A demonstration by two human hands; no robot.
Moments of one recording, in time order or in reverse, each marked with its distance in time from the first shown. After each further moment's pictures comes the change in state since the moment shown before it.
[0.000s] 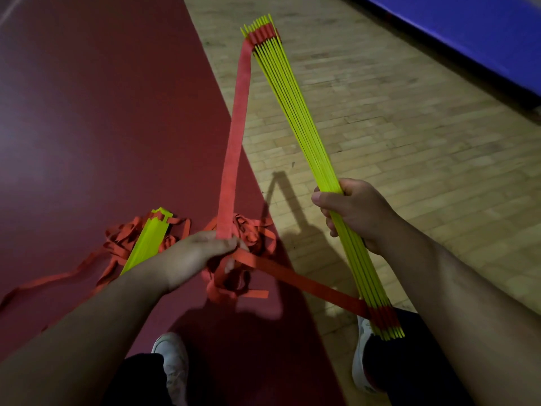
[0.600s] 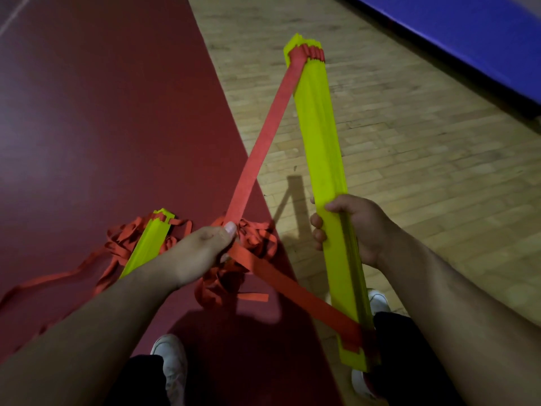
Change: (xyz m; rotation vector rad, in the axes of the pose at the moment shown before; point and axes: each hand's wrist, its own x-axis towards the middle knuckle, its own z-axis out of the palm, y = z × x) left_hand 0.004 -0.002 -0.004 0.235 0.132 0.016; right_hand -0.007 -0.002 0.011 0.529 -0.217 0.266
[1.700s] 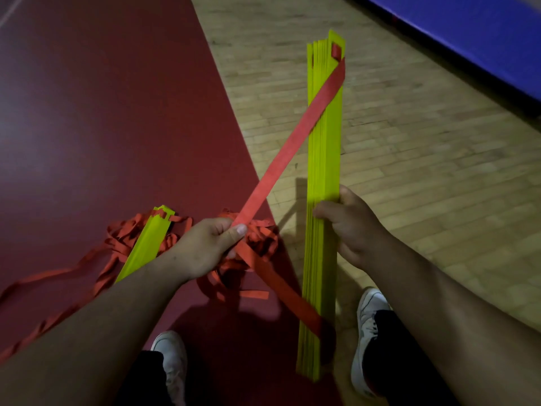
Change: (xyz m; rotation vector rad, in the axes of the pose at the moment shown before) left_hand 0.010 0.000 0.008 -0.007 0.104 0.016; right_hand 0.012 0.014 0.014 -0.270 0.255 -0.255
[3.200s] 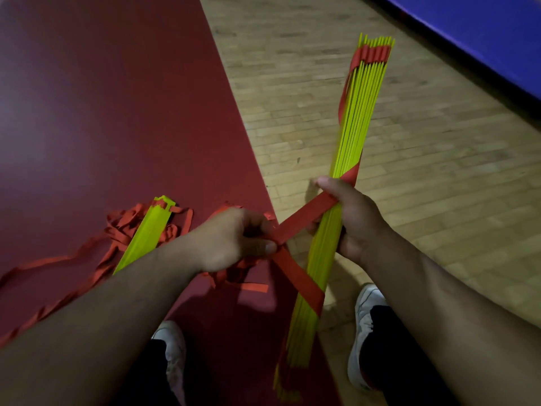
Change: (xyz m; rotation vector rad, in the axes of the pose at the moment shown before) left_hand -0.005 0.046 0.008 0.077 -0.238 0.030; right_hand -0.002 -0.002 0.010 0.330 -0.034 0.152
